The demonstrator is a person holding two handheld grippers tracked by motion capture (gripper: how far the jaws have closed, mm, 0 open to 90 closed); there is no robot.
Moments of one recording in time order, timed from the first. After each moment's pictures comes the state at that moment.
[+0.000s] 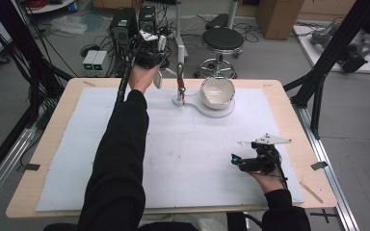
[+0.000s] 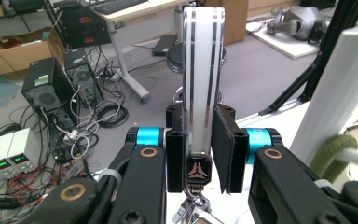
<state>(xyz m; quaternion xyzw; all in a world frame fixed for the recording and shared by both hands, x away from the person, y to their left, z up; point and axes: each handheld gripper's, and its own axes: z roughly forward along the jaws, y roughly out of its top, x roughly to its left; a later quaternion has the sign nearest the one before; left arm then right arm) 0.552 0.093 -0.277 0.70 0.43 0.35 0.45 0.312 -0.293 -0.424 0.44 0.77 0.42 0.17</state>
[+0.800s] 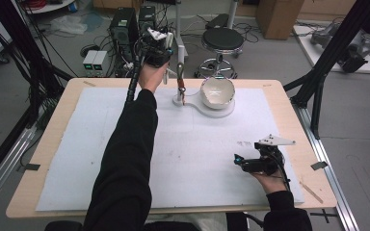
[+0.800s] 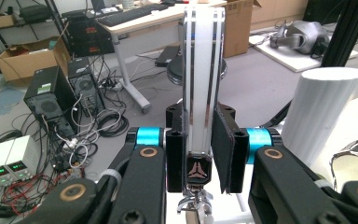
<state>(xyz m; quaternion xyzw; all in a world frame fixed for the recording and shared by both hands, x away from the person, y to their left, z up) 0.551 0.068 -0.274 0.68 0.44 0.35 0.47 0.309 -0.300 -0.424 0.45 0.76 0.42 0.18</state>
